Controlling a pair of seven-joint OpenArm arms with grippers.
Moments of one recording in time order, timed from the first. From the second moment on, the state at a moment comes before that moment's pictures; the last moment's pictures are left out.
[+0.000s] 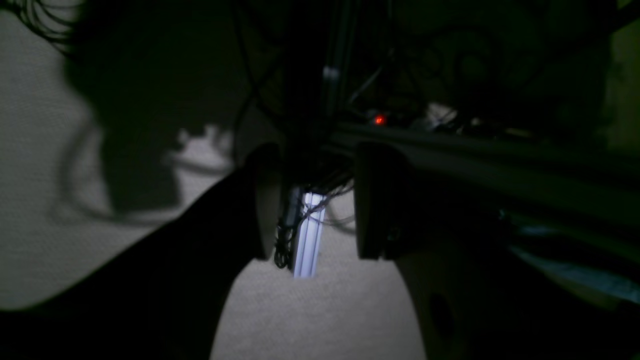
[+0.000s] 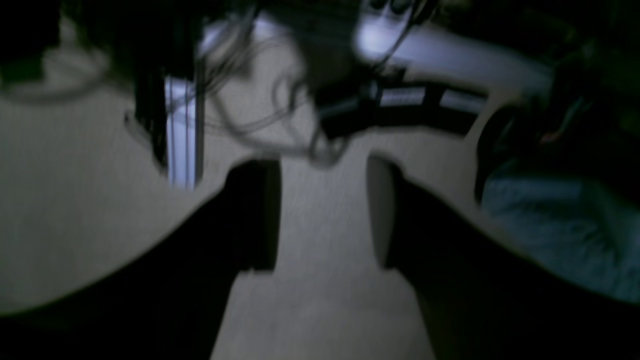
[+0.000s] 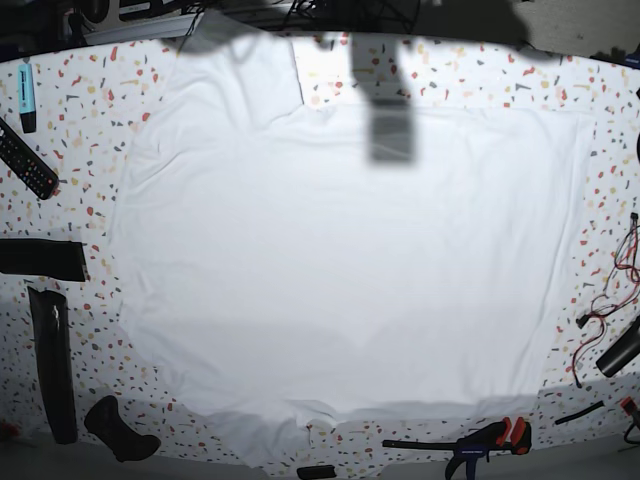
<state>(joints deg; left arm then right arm) 34.4 -6.7 -17.8 47.5 -9.3 -33.6 -10.0 -29.1 21.4 -21.8 35.3 13.4 0.9 9.9</state>
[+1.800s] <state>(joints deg) 42.9 -25.8 -17.5 112.8 20.1 -38.8 0.3 -68.5 38.8 -8.4 121.8 -34.1 -9.3 -24.6</state>
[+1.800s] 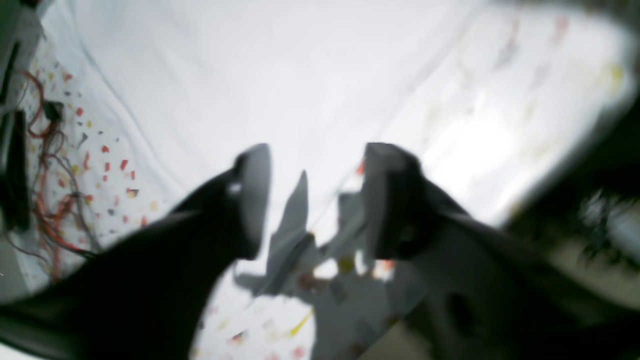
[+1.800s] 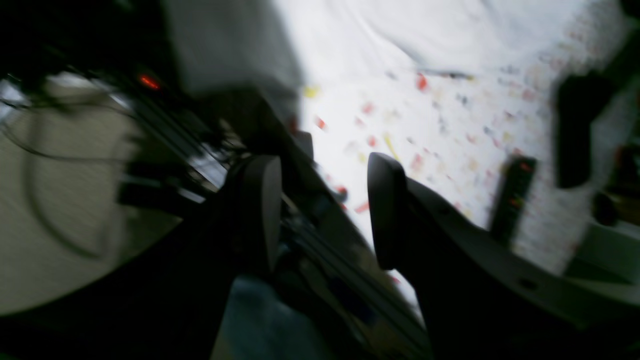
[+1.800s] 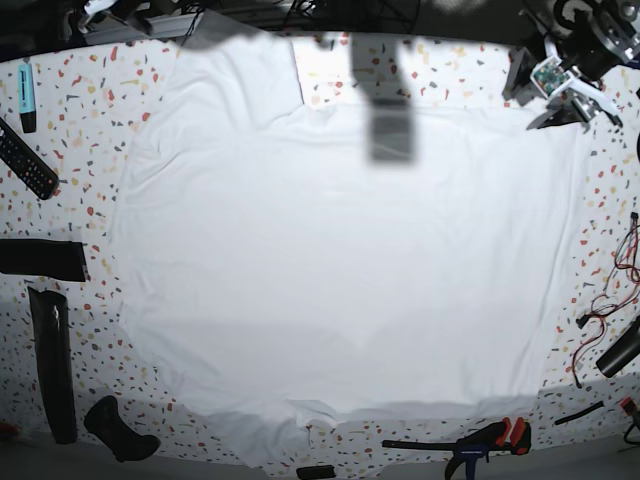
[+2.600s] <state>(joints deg) 43.0 -41.0 -8.9 99.1 34.7 -16.2 -5.1 -68.5 38.6 -8.4 122.0 -40.5 -18.6 -26.4</state>
